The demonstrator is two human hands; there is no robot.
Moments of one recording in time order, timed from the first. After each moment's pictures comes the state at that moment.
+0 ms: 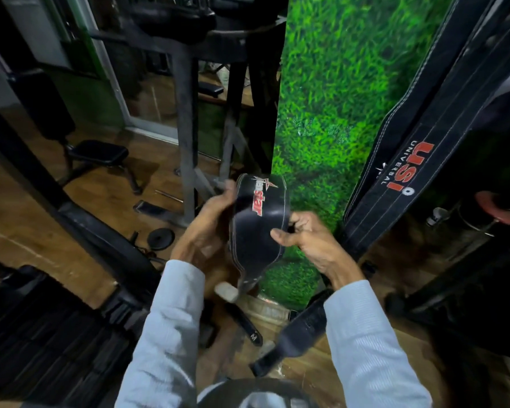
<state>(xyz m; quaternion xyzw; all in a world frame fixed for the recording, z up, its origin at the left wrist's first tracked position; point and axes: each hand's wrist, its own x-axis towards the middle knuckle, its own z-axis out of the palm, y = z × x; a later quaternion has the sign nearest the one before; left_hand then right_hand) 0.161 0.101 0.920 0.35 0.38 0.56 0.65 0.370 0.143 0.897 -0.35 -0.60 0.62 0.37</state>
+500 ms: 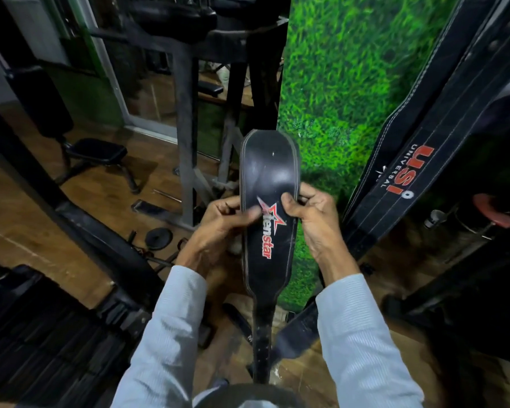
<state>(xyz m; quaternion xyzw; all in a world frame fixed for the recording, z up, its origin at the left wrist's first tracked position) 0.177 0.099 0.920 0.40 0.37 0.60 0.59 0.356 0.150 0.932 -0.32 -0.55 0.56 0.53</state>
